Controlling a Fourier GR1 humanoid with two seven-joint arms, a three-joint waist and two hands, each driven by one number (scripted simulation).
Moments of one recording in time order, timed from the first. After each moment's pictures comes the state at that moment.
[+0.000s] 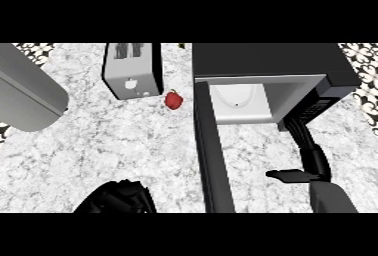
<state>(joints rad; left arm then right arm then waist) 0.25 0.00 -0.36 -2.09 -0.05 -0.30 0.06 -0.36 -0.19 -0.29 -0.49 0.16 0.18 -0.98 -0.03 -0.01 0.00</state>
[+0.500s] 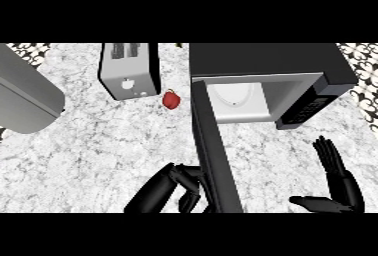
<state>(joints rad) -0.02 0.00 -0.55 -1.75 -0.16 -0.14 0.02 -0.07 -0.24 -0.25 -0.83 0.07 0.25 -0.93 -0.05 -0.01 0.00</state>
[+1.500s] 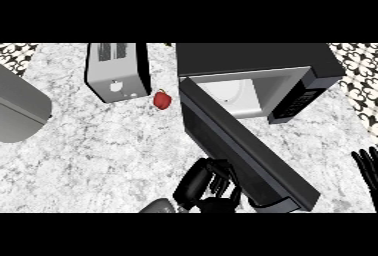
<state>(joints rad) -0.38 0.00 -0.89 -1.09 0.10 0.41 -0.34 0.25 -0.38 -0.17 -1.46 -0.20 0.43 -0.75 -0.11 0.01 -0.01</state>
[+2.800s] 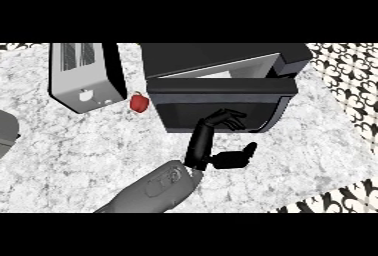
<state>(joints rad) -0.71 0.00 -0.91 -0.99 0.59 0.78 -0.41 0.20 -0.59 -0.20 -1.76 -0.43 0.53 -0.54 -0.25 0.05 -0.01</state>
